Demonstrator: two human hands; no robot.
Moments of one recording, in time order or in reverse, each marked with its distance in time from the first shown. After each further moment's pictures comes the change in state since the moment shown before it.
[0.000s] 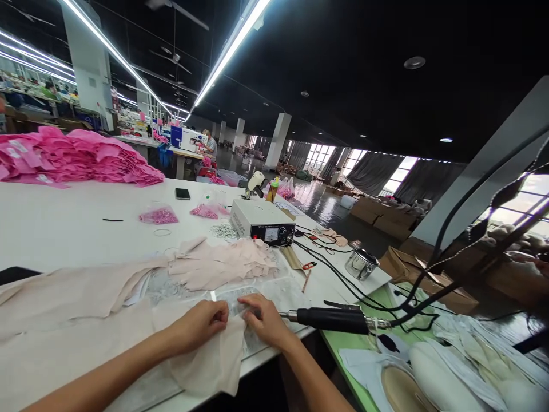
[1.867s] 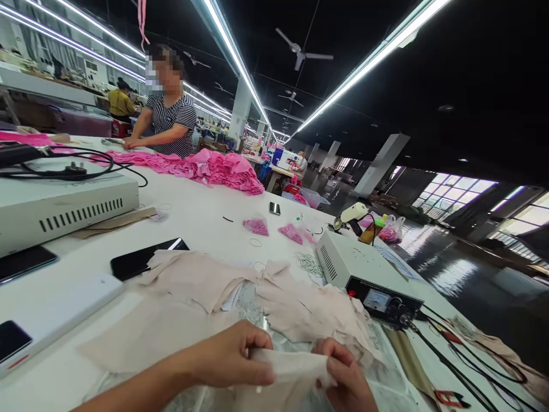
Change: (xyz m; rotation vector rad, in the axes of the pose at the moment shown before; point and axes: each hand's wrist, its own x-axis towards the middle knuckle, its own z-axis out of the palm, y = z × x) left_hand -0.076 -0.027 -0.043 -0.632 0.198 -0.120; right_hand 0.061 -0.018 0.024 0.927 -0.153 0.249
